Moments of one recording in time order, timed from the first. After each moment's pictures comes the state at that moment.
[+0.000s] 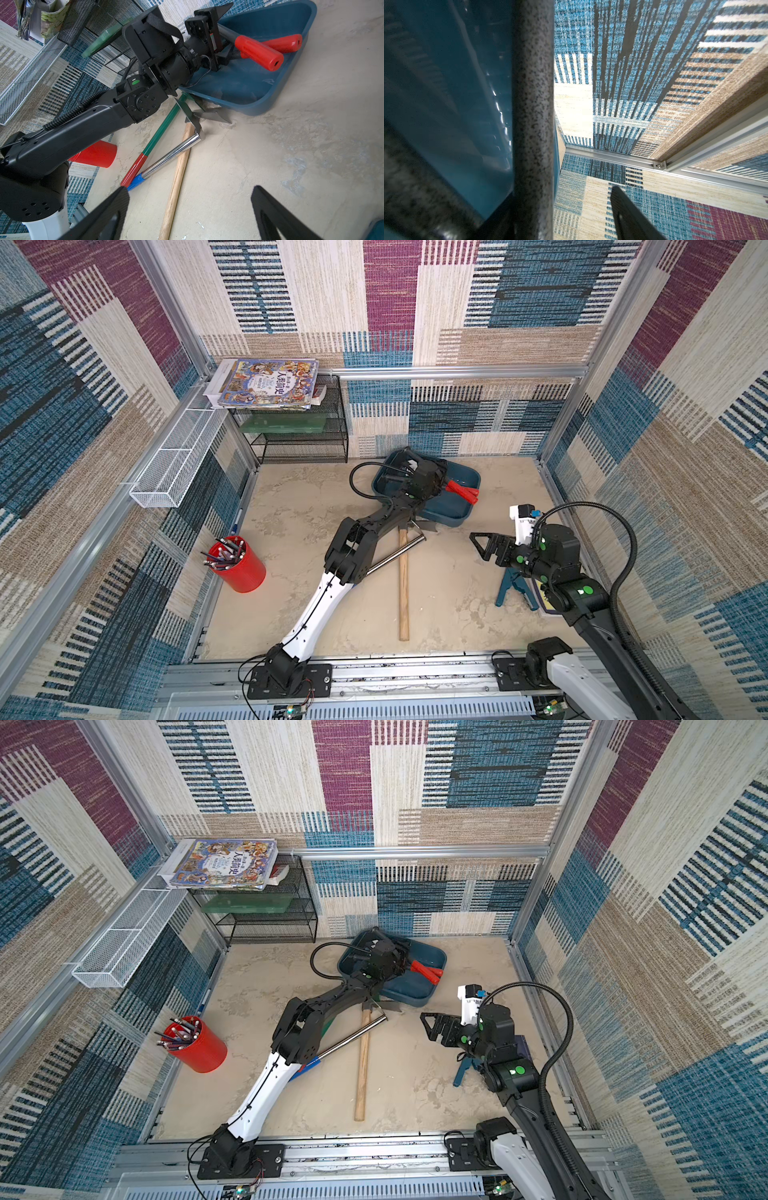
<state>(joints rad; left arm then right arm) -0.67 2.62 2.23 0.16 -0.10 -1.59 0.21 0.72 0.65 -0.38 -0.39 0.51</state>
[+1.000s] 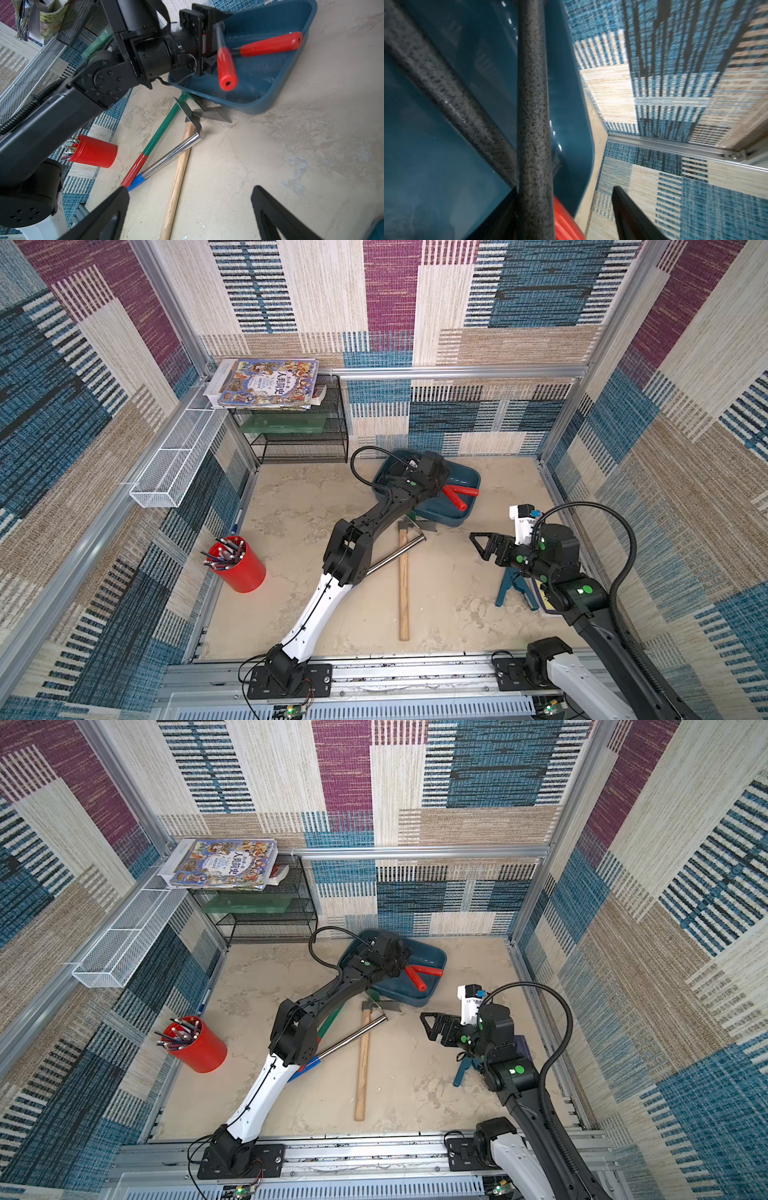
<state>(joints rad) -0.68 2.61 2.42 -0.36 -0.07 -1.41 0.21 0.73 0.65 -0.38 -0.39 0.51</state>
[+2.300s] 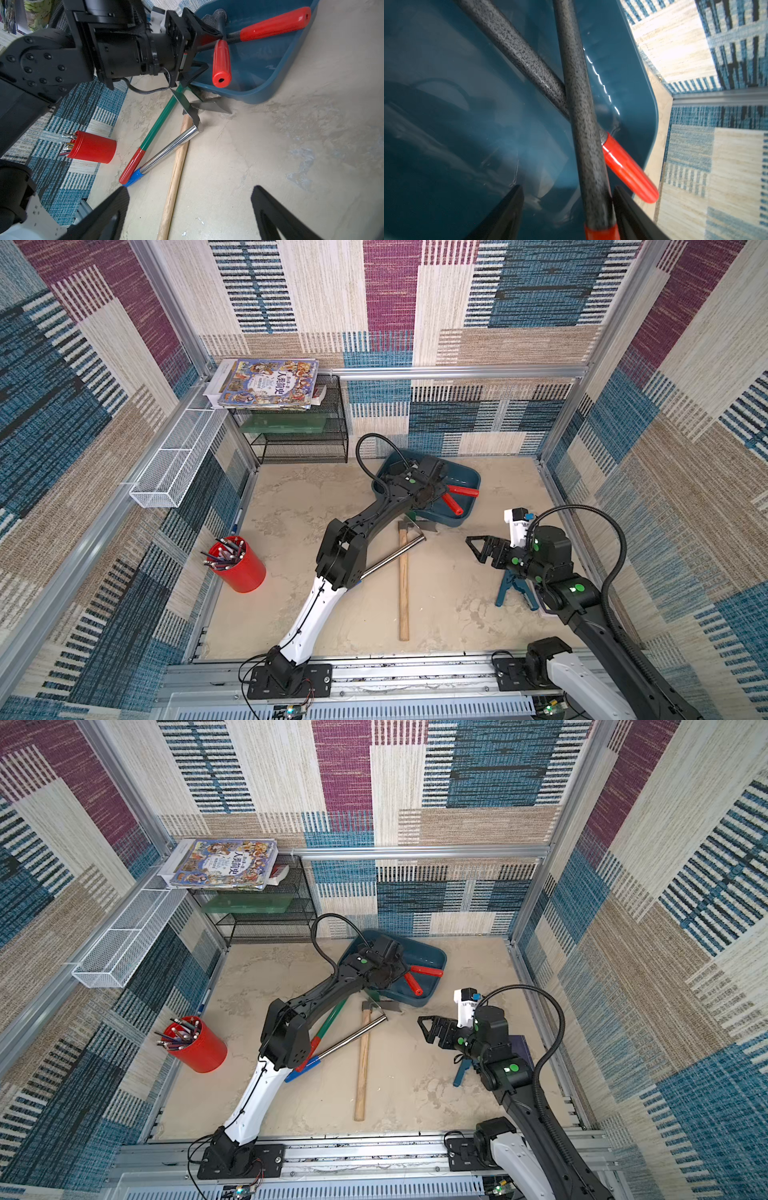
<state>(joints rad) -0.70 2.44 2.28 -0.64 -0.05 -1.10 0.23 0.76 0.59 -0.33 -0.41 0.53</state>
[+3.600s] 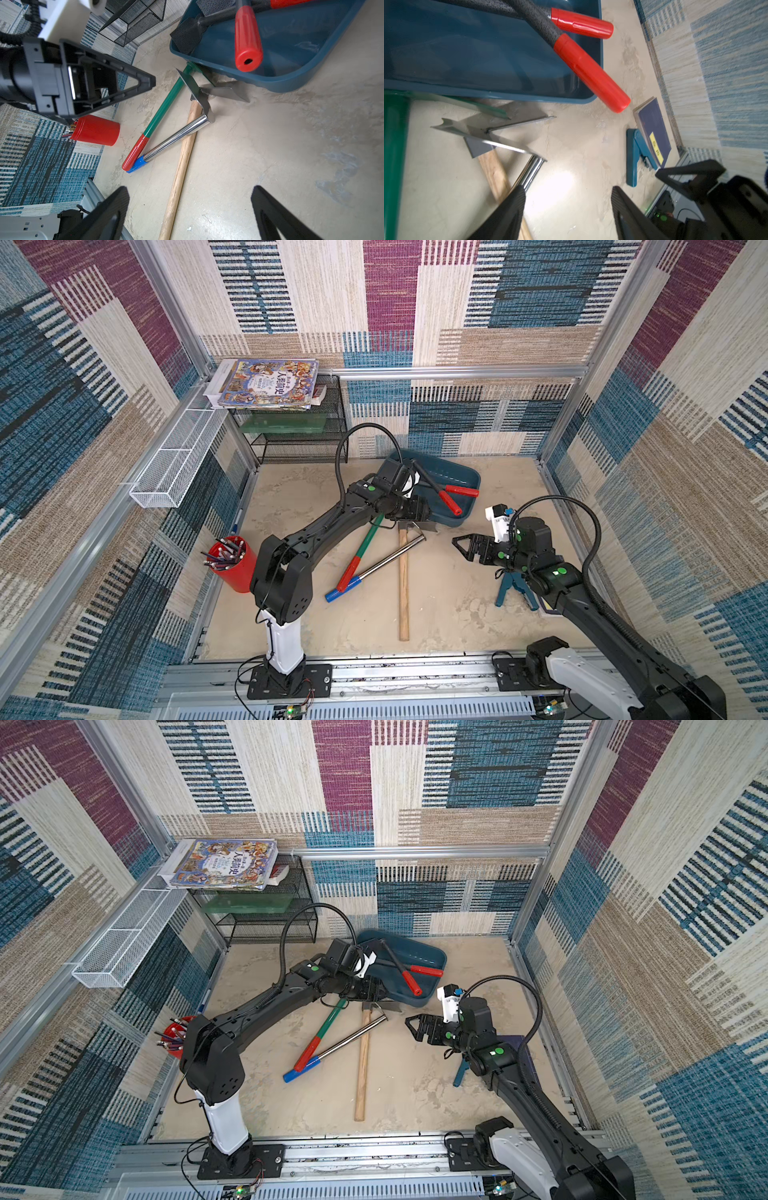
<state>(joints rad) -0.63 1.86 1.65 -0.68 0.32 -0.39 0.30 0.94 0.63 -0.28 -0.45 0.52</state>
